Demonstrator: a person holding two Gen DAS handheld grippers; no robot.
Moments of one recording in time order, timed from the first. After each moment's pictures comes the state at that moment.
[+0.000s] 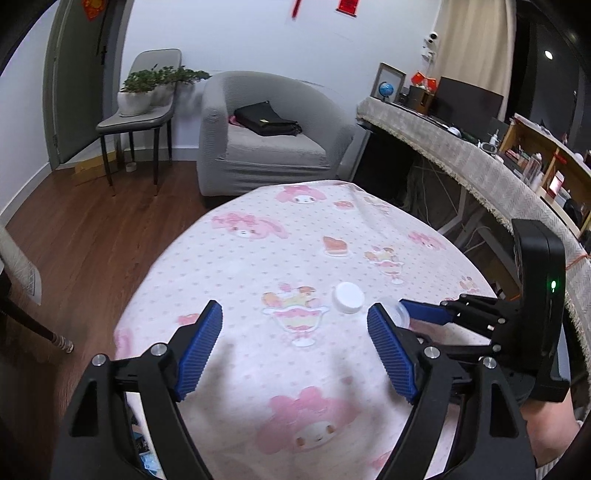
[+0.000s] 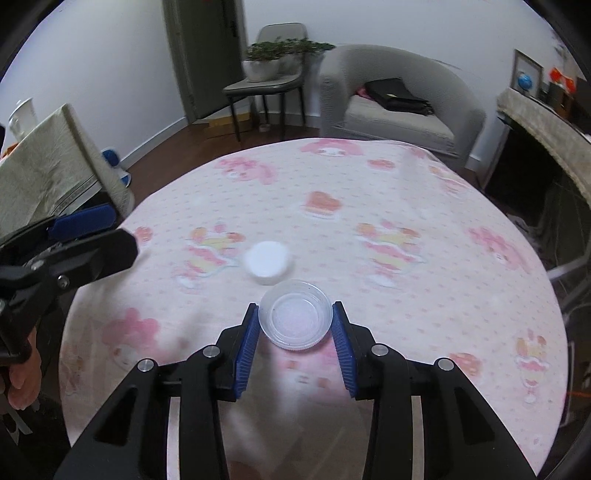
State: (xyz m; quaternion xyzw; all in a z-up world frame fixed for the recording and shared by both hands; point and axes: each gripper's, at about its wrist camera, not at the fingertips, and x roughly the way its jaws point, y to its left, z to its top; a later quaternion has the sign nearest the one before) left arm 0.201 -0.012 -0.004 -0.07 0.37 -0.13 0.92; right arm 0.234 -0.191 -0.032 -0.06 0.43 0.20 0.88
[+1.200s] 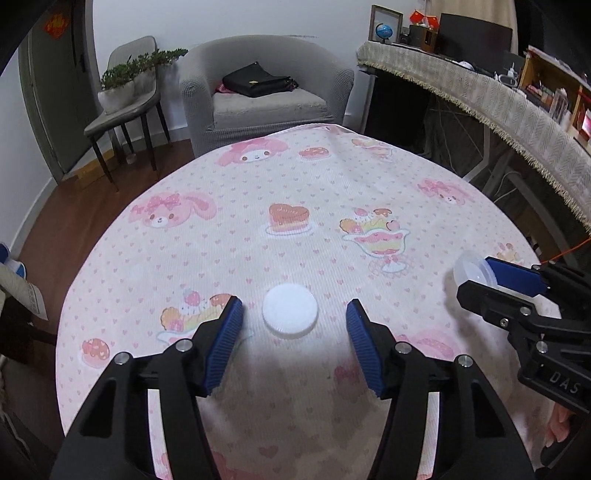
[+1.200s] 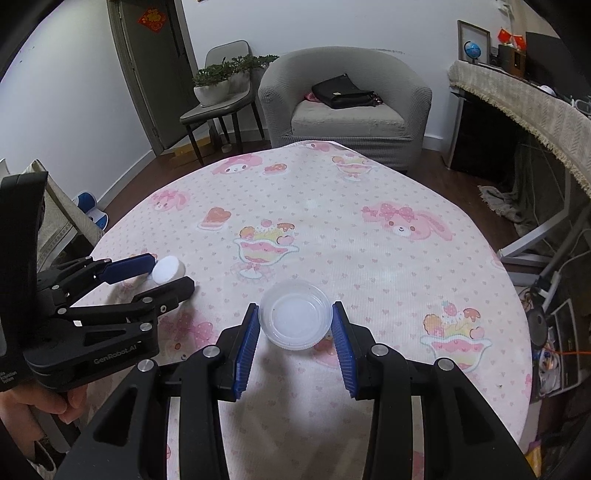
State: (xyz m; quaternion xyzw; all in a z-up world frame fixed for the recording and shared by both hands) left arm 0.260 -0.110 -0.046 0.03 0.44 -0.09 0.89; right arm 0.246 -0.275 -0.027 0.00 0.43 0.16 0.89
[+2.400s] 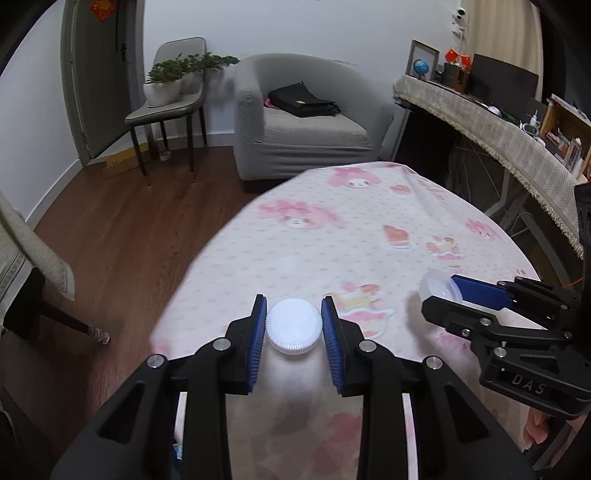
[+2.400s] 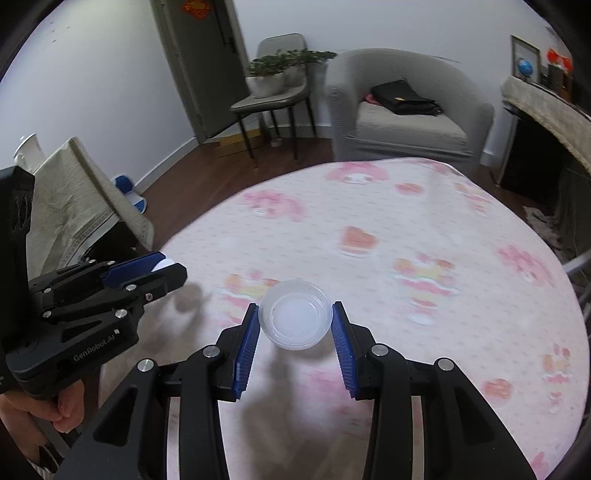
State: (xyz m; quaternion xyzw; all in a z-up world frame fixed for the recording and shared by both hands) left arm 0.224 0.007 -0.016 -0.03 0.40 -0.05 0.91; right arm 0.247 -0.152 -0.014 -0.01 0.42 0.24 0.87
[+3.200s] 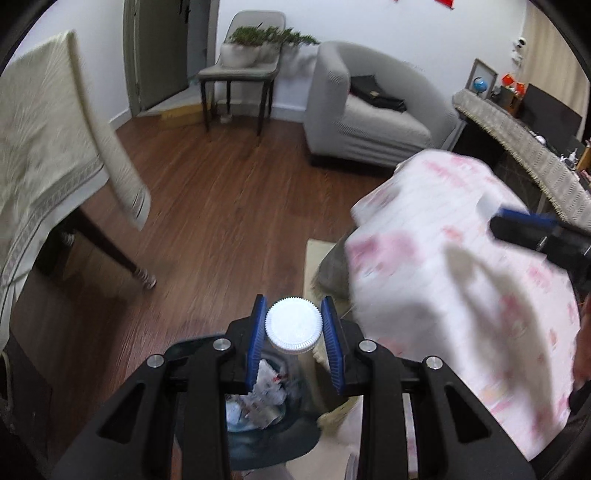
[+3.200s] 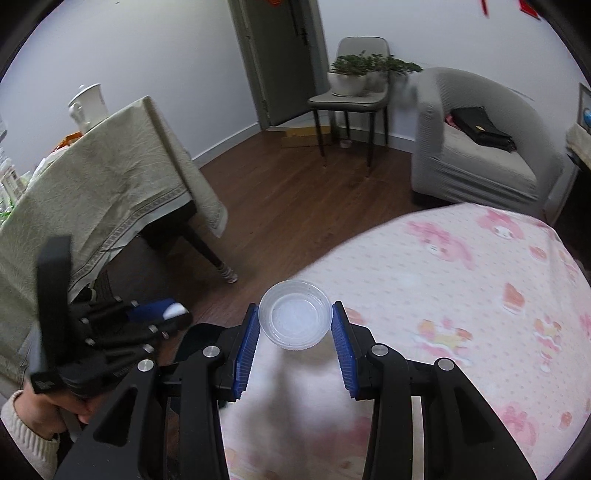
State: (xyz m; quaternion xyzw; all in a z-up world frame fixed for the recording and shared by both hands) left arm 0.139 0.174 -0.054 -0.09 0.44 0.03 0.89; right arm 0.217 -0.017 0.007 -0.06 0.40 0.34 0.85
